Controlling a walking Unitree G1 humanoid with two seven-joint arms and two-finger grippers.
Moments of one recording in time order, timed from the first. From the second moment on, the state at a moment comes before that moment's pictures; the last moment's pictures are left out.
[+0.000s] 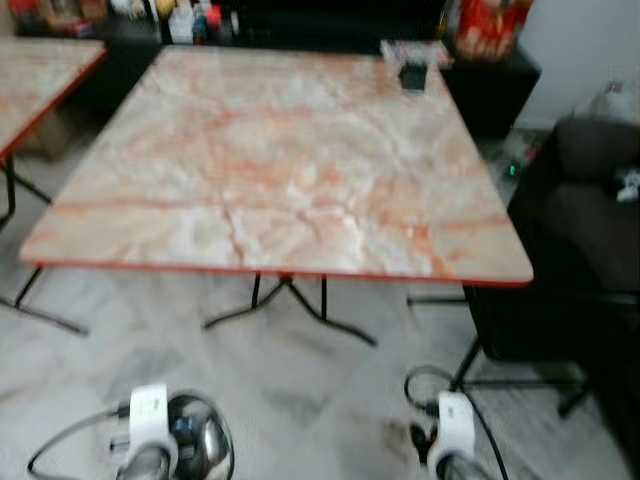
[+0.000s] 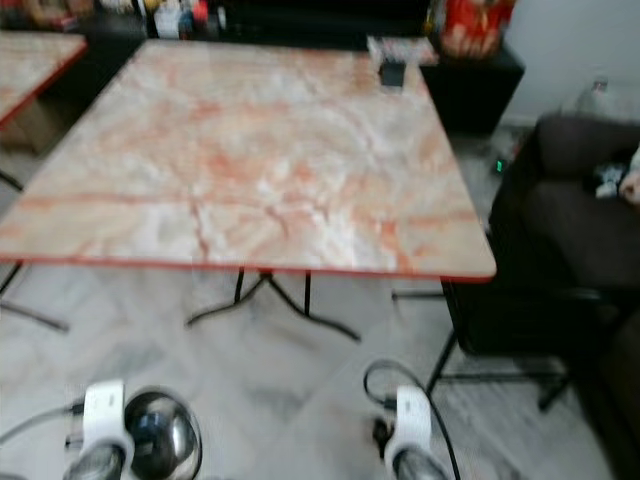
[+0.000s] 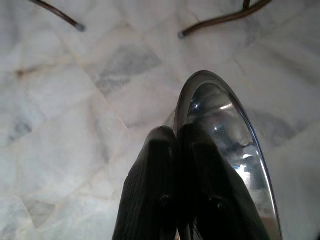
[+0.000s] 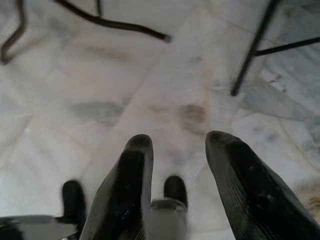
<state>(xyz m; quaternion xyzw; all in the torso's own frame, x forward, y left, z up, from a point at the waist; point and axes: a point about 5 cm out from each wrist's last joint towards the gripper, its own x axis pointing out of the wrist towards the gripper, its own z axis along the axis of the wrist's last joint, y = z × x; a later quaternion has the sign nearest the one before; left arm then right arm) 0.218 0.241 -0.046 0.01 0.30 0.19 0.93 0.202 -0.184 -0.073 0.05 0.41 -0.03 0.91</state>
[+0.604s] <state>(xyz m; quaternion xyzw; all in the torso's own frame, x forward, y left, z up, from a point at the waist) 0.230 0.344 0.077 0.16 -0.03 0.51 0.84 0.206 -0.184 -0.072 0.04 0.41 -0.02 0.91</state>
